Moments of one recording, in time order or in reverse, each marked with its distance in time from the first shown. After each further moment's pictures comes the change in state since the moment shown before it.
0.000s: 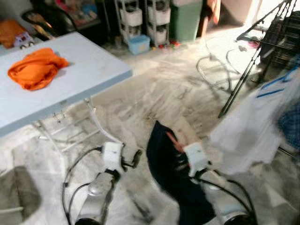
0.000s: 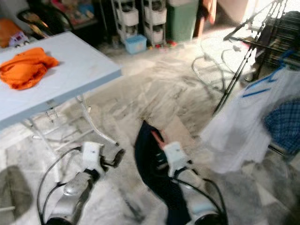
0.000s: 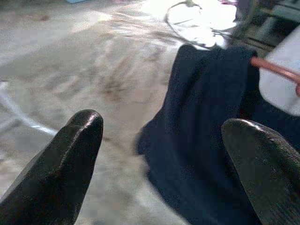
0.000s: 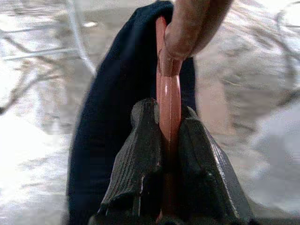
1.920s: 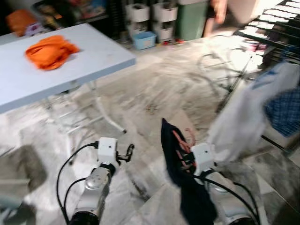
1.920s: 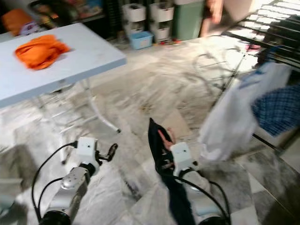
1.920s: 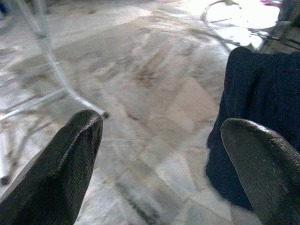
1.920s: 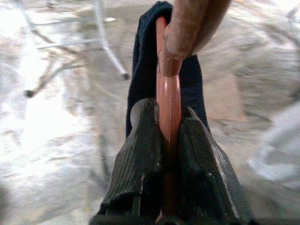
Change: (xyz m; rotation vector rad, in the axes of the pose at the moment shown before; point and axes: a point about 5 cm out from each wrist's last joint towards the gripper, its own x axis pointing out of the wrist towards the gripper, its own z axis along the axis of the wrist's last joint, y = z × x) left arm 0.003 0.019 0.007 0.029 0.007 0.119; right arm -0.005 -0.003 -0.005 0.048 -0.020 -0.003
